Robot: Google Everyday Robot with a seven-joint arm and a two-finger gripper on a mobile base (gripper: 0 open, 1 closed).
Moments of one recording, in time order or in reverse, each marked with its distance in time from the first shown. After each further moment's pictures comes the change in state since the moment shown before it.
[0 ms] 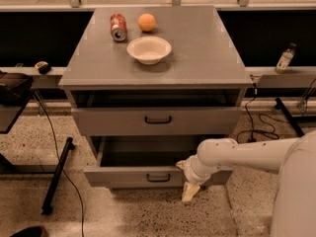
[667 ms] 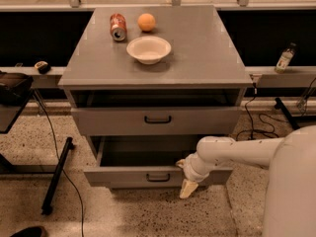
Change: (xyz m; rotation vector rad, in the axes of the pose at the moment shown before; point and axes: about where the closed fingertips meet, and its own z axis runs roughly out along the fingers) arm 0.007 -0.008 0.019 -0.032 -0.025 0.050
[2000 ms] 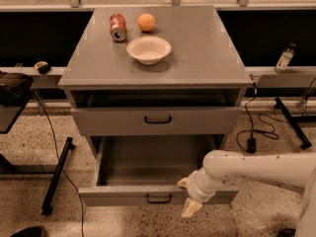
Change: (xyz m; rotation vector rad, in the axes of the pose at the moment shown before) arm -0.019 0.077 -0.015 -0.094 -0.058 -0.001
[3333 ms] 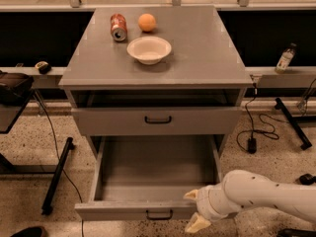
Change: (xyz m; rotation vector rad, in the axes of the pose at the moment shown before) arm -0.013 0.057 -0.045 0.116 -0.071 0.119
